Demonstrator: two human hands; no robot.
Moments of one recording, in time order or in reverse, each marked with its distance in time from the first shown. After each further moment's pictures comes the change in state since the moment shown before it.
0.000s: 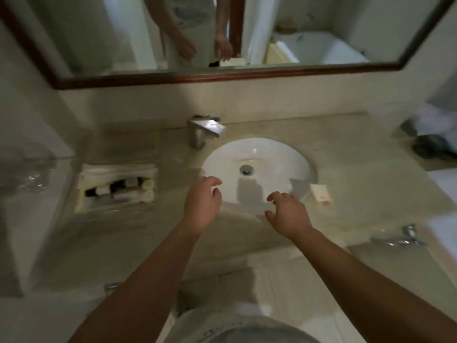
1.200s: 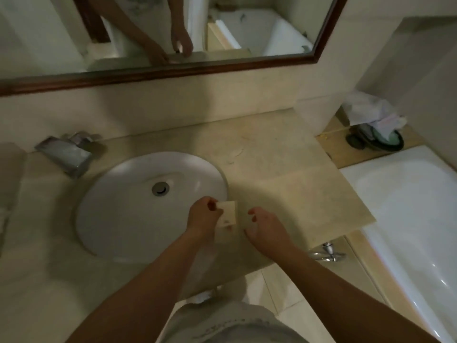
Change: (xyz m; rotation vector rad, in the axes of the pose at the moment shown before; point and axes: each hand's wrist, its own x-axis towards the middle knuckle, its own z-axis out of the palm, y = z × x) left_hand 0.080 0.174 0.273 -0.150 -0.330 -0.268; right_hand 0.055 0.246 -0.051 0.241 -0.121 0.228
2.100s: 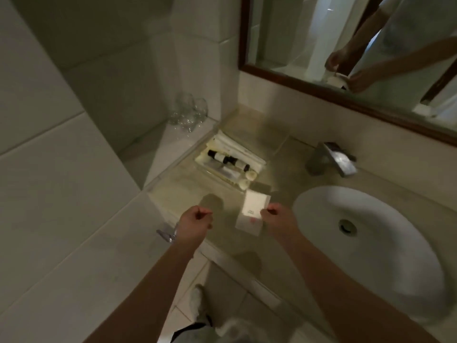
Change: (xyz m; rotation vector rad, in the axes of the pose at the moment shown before) left_hand -0.248 -0.263 -0.308 -0.664 0.875 -0.472; right_hand -0.068 -0.377 0.201 0.220 -0.478 -0.453
